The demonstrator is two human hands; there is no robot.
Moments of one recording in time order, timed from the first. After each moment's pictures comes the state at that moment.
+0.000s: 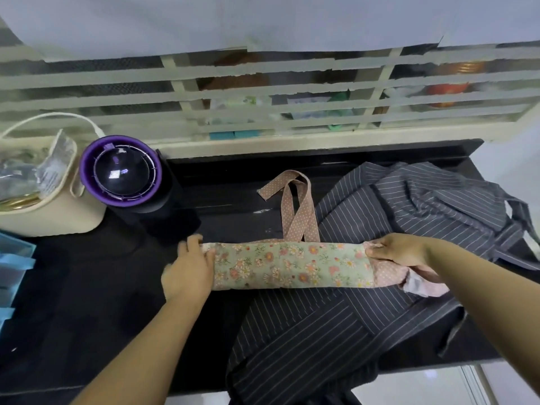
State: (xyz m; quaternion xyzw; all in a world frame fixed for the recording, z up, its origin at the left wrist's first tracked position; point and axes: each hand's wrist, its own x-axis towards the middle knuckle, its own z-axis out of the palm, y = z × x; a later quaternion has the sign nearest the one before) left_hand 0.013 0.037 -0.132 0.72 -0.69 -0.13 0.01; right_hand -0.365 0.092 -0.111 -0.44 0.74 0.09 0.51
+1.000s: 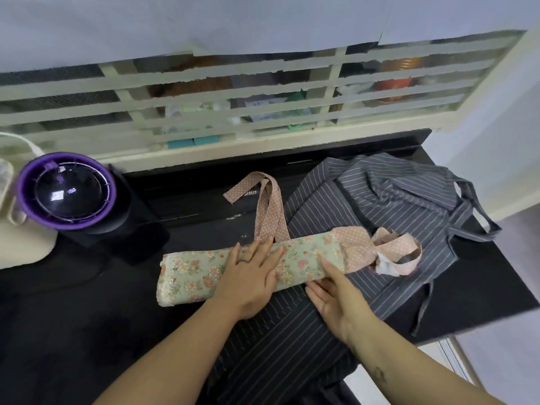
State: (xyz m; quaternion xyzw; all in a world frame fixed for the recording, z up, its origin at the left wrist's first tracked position) left_hand -0.087 0.059 -0.147 0.35 -0.91 -0.19 -0.11; right_hand -0.231 0.162 -0.114 0.18 0.55 -0.58 0.57
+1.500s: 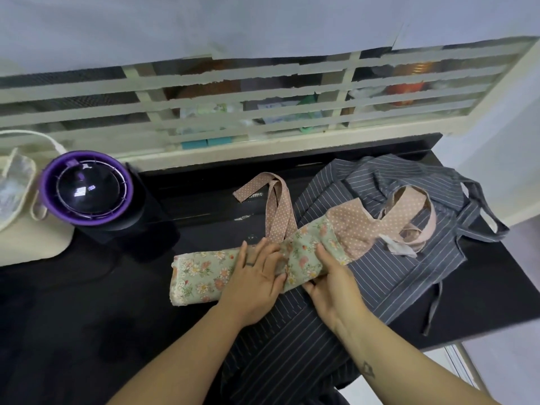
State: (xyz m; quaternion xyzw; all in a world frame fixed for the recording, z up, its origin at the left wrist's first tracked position) left_hand -0.070 0.064 -0.150 0.34 -0.92 -0.19 -0.01; right_hand -0.206 0.133 -0.099 0.10 0.47 -0.66 0.57
